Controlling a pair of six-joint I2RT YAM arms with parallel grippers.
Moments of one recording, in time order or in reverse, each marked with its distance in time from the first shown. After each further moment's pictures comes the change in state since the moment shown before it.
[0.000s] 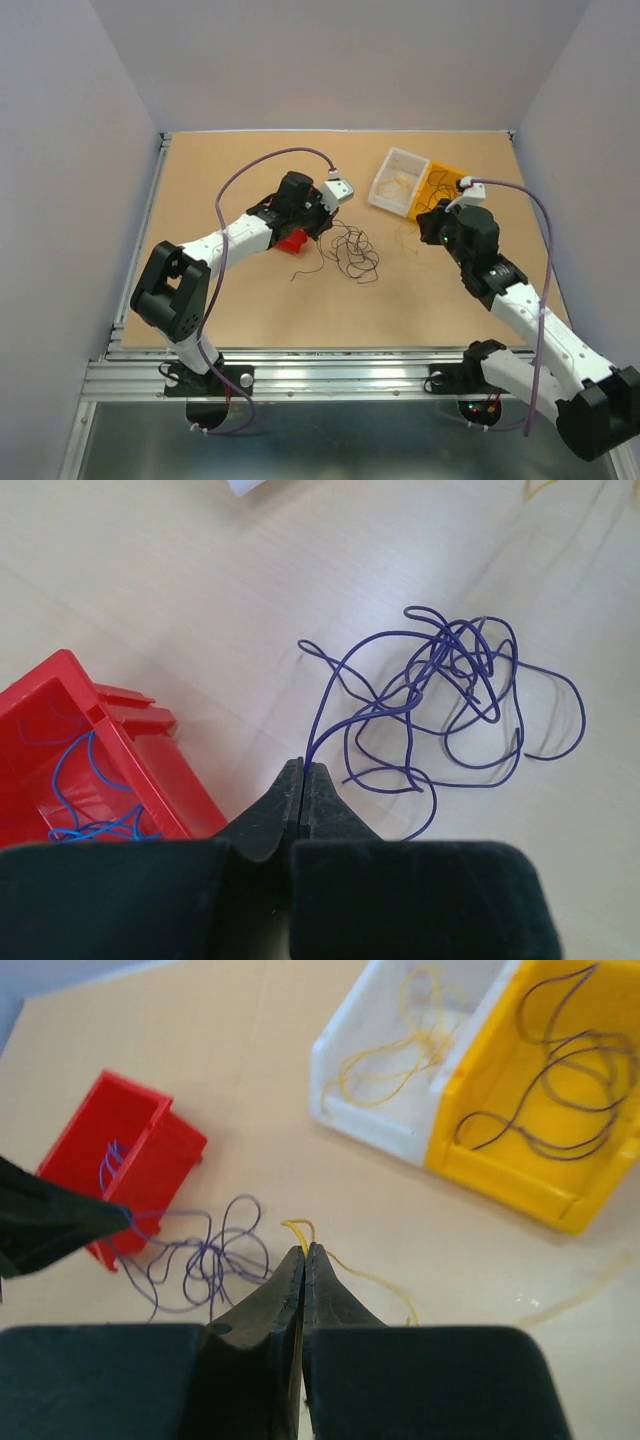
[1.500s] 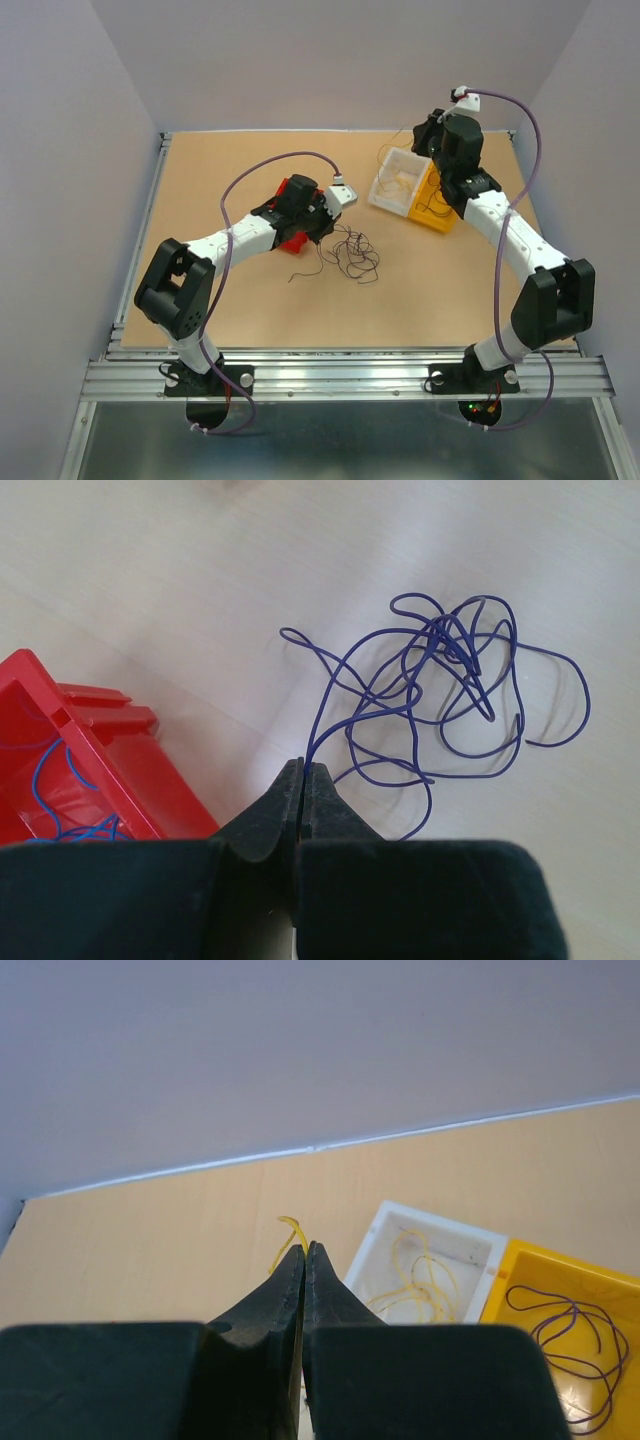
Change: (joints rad) left arm -0.023 0.024 0.002 -0.019 -0.009 0.034; right arm -0.083 0.659 0.670 0.124 0.027 -0.066
